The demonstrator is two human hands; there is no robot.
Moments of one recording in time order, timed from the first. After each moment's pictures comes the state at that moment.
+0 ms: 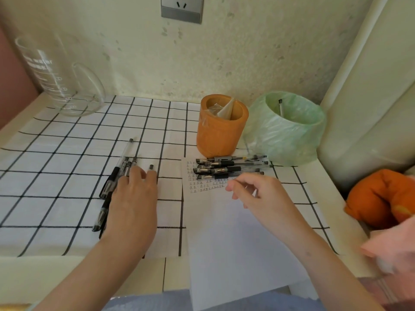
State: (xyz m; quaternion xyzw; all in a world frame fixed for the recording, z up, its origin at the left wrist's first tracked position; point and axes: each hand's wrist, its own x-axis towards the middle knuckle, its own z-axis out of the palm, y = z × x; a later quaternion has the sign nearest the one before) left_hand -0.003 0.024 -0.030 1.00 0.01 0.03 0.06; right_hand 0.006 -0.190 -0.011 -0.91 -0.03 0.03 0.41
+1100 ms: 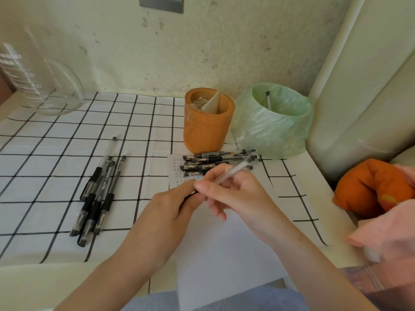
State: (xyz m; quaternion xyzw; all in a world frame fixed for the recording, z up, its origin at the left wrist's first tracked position) left_hand -0.018 -0.018 -0.018 0.85 -0.15 -0.02 0.50; right_hand 0.002 -0.175 -0.004 -0.70 -0.06 0.14 0.69
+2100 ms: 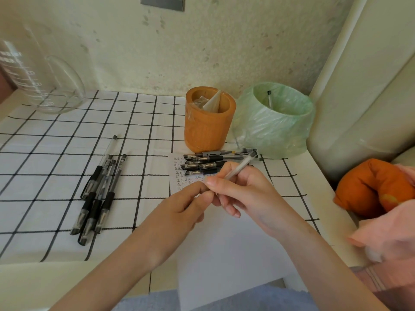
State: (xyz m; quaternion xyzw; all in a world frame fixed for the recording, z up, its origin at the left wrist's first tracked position) left_hand -0.016 -0.021 -0.014 0.77 -0.11 -0.18 0.60; right_hand 0.005 -0.184 0.001 -0.69 -0.08 0.16 0.70
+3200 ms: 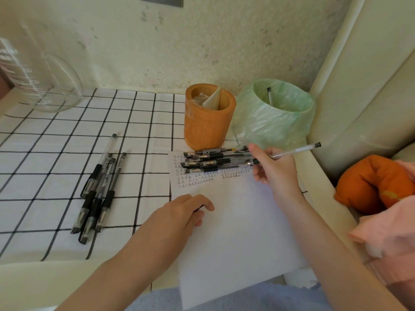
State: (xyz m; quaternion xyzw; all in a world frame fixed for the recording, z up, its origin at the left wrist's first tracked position) left_hand -0.017 -0.018 -0.038 0.90 -0.19 -0.09 0.39; right_hand 0.052 -0.230 -0.034 -0.72 0.15 -0.10 0.67
